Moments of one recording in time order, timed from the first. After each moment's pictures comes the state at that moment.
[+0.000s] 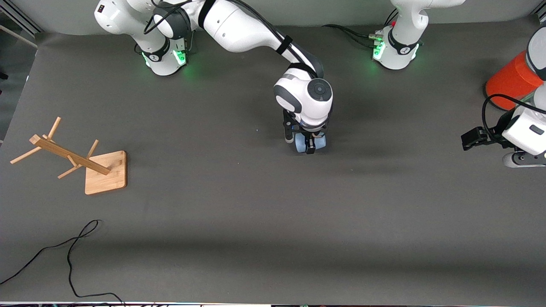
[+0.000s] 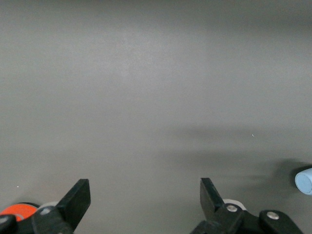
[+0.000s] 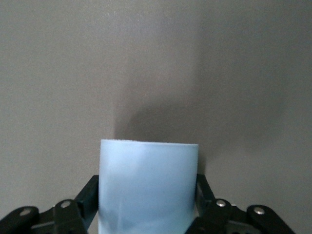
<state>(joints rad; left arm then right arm) -0.04 0.09 0.02 -1.65 0.06 1.72 -0.05 1.10 1.03 -0.21 -1.06 0.14 2.06 2.45</state>
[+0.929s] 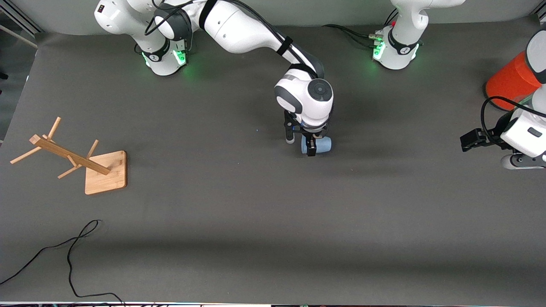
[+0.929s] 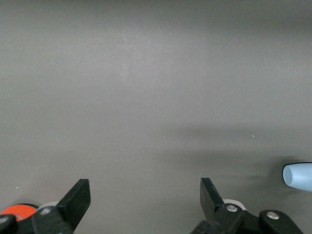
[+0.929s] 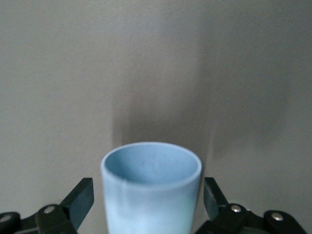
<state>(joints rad) -0.04 0.10 0.02 -1.65 0.07 1.73 -0.05 1.10 1.04 -0.22 -1.03 0.14 2.06 2.46</state>
